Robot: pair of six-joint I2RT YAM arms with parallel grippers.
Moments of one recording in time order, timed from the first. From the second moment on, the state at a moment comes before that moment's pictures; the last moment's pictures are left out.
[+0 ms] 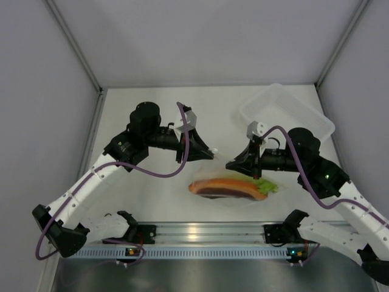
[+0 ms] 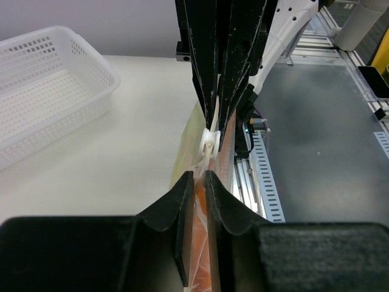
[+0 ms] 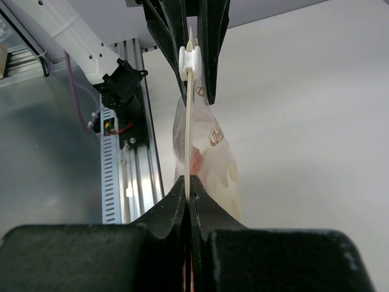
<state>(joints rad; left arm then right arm) -0.69 1.16 1.27 -0.32 1.00 0.06 0.74 0.80 1.04 -0.46 -0.62 -0.01</state>
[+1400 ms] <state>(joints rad) -0.69 1.19 1.24 -0.29 0.99 0.03 0.74 0.98 1.20 -0.41 -0.68 0.01</state>
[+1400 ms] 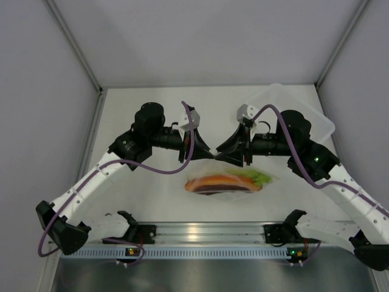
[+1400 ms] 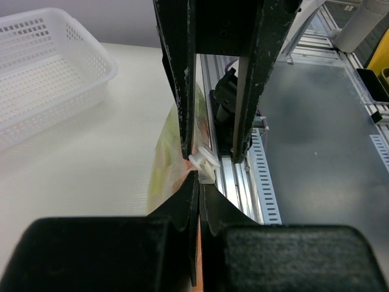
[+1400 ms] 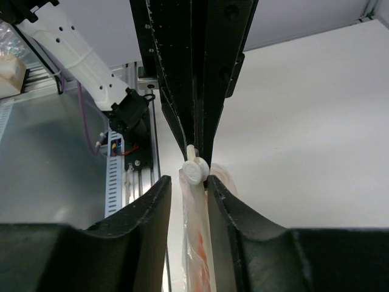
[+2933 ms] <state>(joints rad) -0.69 1.19 1.24 -0.29 0.96 0.03 0.75 0.99 1.16 -0.32 -0.65 0.02</state>
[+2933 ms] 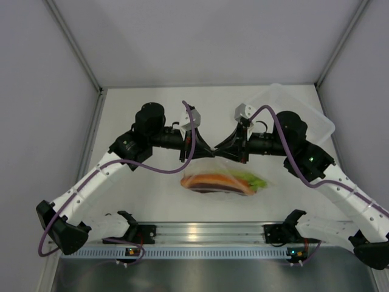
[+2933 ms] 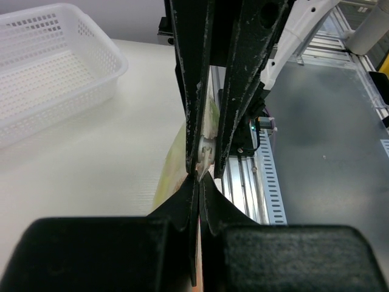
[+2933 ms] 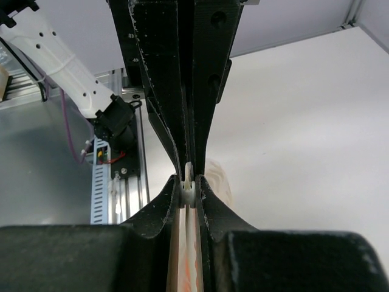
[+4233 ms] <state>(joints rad) -0.50 1.09 1.06 -0.23 0.04 -0.43 0.75 0.71 0.87 -0.43 -0.31 0.04</state>
